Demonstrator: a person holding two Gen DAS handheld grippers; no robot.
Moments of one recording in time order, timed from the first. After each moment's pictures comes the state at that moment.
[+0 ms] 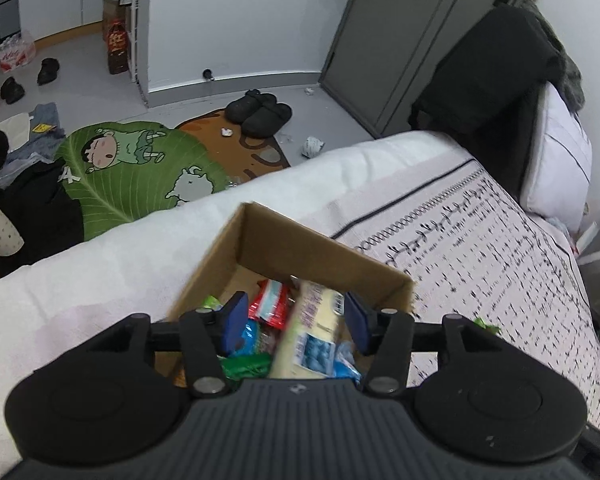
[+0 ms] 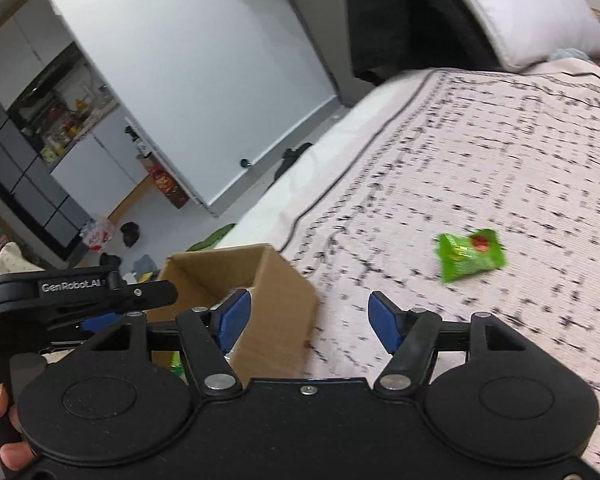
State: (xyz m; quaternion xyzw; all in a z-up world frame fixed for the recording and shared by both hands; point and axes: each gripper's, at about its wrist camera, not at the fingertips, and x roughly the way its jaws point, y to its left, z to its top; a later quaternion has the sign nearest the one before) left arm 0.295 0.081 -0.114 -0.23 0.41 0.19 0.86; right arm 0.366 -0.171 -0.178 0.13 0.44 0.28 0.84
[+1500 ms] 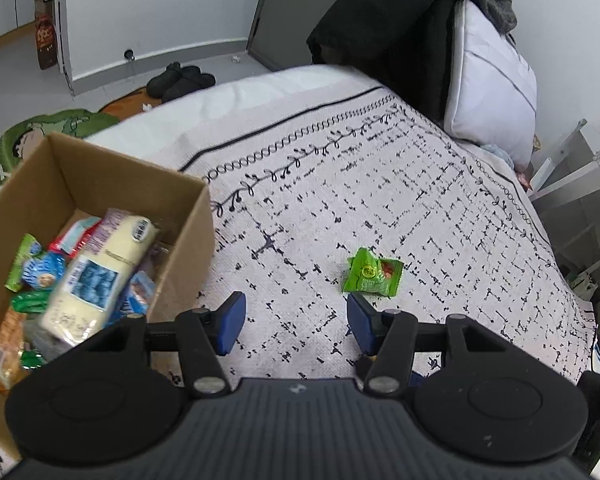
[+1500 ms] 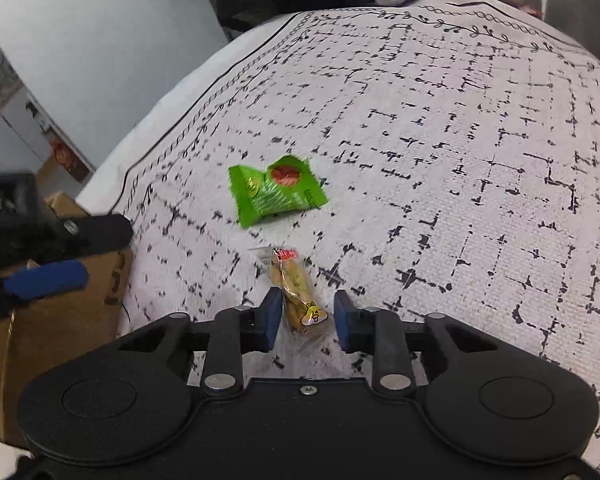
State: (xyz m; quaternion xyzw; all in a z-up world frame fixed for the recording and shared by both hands) left arm 0.350 -0.045 -0.157 -0.22 0.44 0.11 0.86; right arm 0.401 -0.237 -0.256 0.09 0.50 0.17 0.84
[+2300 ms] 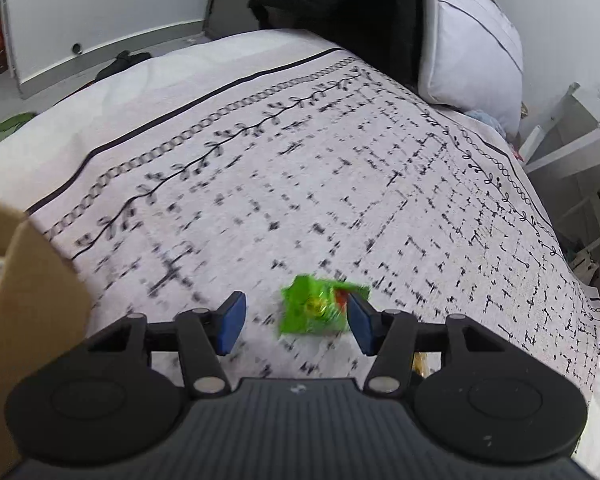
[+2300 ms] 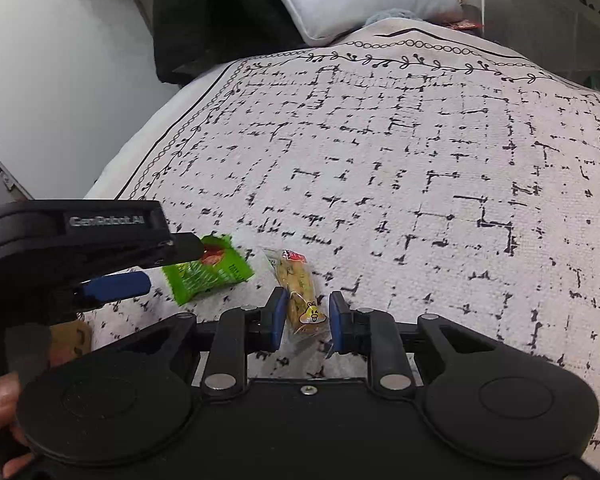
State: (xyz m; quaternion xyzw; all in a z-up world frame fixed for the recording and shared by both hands) left arm 0.433 -0.078 -0.203 -0.20 0.46 0.06 0.86; right arm 0.426 -0.268 -0.250 0.11 0.47 0.09 0.87
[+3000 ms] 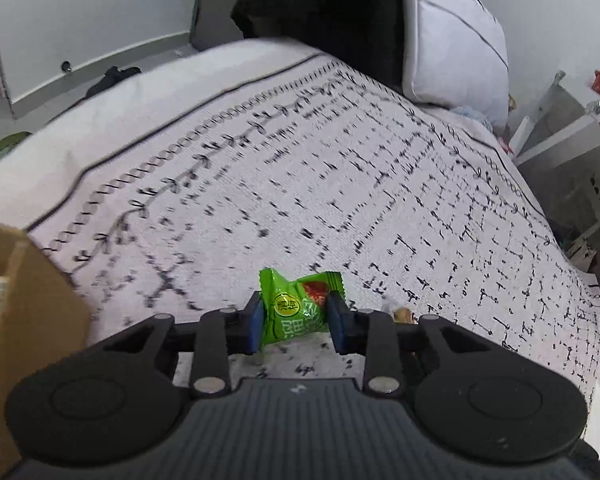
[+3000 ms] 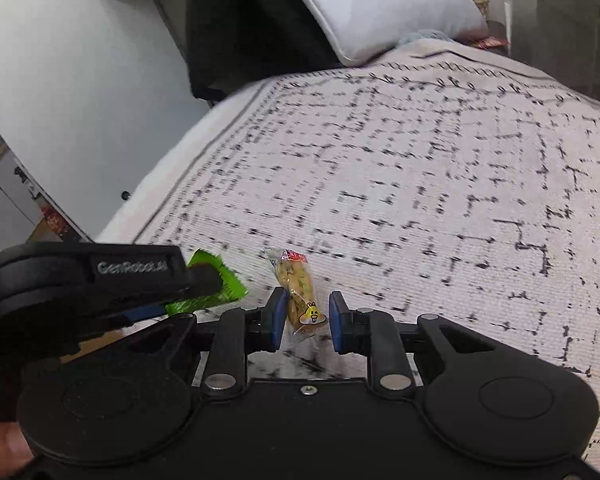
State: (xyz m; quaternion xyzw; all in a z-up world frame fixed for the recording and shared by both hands) left arm 0.423 -0.079 -0.190 -0.18 0.45 0.05 0.87; right arm 0.421 -0.243 -0.226 0.11 0.44 0.14 0.88
